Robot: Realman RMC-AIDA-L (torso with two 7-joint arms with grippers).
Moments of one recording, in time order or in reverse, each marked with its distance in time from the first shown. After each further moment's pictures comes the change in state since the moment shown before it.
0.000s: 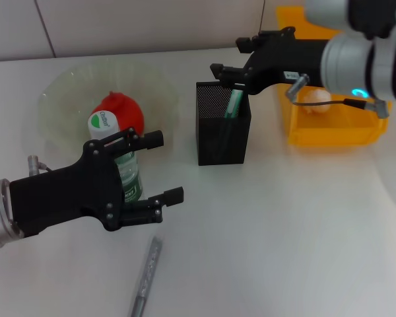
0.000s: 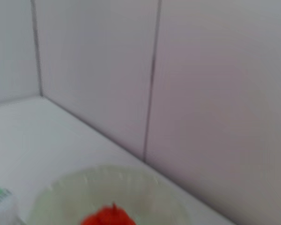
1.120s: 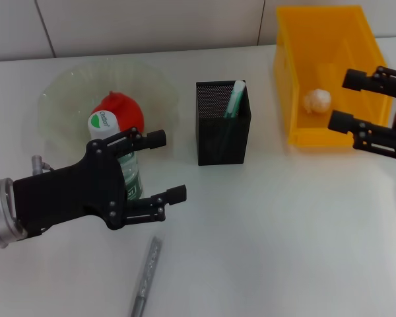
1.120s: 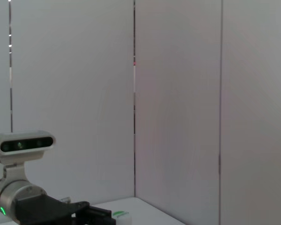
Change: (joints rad) left arm -0.006 -0.003 0.002 -0.009 -0.003 -0.006 -0.026; right arm -0.190 -0.001 0.668 0.412 0.776 -0.833 -0.923
